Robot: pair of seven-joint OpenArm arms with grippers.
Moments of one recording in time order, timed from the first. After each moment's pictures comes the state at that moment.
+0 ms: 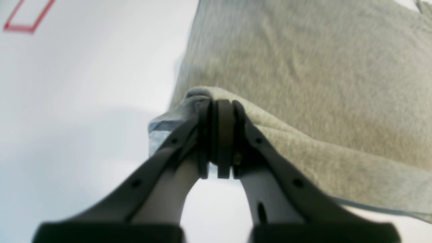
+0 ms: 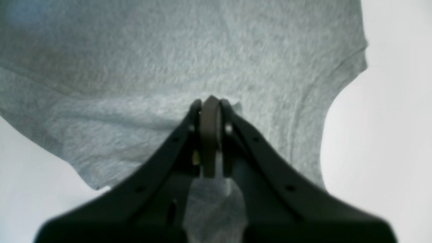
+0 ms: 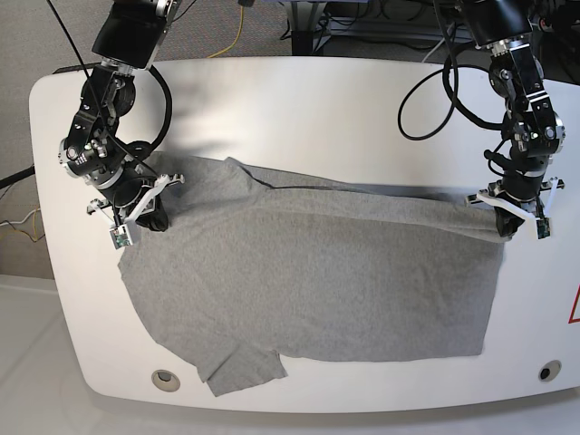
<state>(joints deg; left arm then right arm) 3.9 -12.6 -23.5 99.1 -15.4 -10.0 38.9 2.8 8.6 24.2 90.6 16.1 40.0 -46.8</state>
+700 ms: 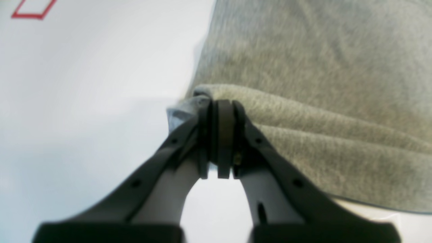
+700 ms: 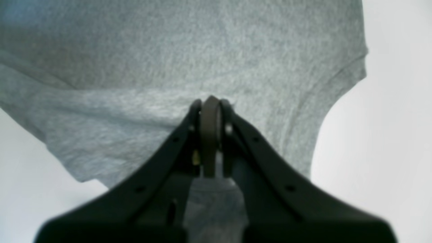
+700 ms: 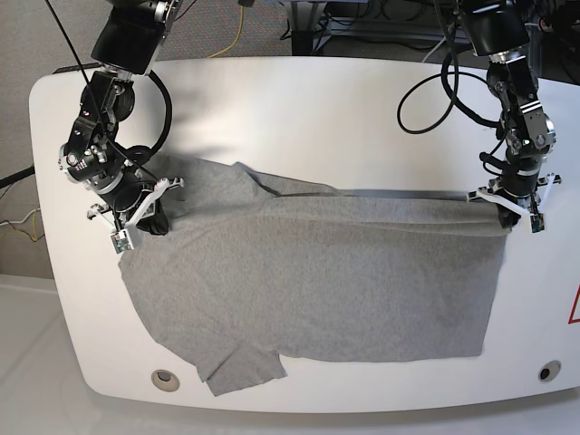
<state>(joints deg) 1.3 -12.6 -23.4 86.5 -9.7 -10.4 29.8 4.2 8.8 24.1 89.1 14.0 40.2 -46.4</state>
